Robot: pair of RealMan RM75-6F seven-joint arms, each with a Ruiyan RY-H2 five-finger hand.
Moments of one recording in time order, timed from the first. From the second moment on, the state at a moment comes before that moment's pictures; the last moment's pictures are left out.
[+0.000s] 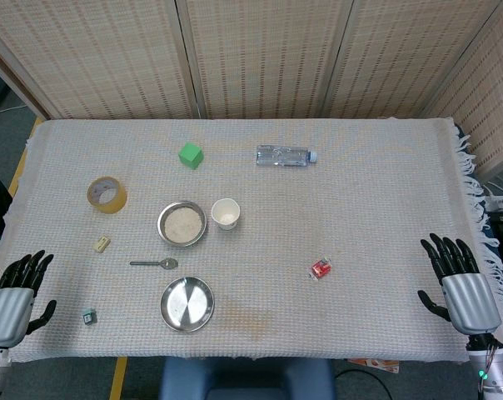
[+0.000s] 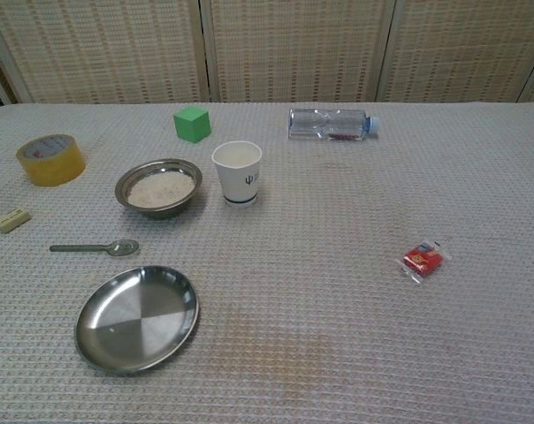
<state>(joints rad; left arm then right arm) -0.10 -1.13 -0.01 -1.64 1.50 1.46 0.18 0.08 -1.16 0.03 -1.59 -1.59 1.51 -0.12</state>
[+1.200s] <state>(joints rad) -0.34 -1.62 -0.10 -1.26 1.43 1.23 0.44 0.09 -1.12 0.01 -1.62 -1.59 1.46 -0.08</state>
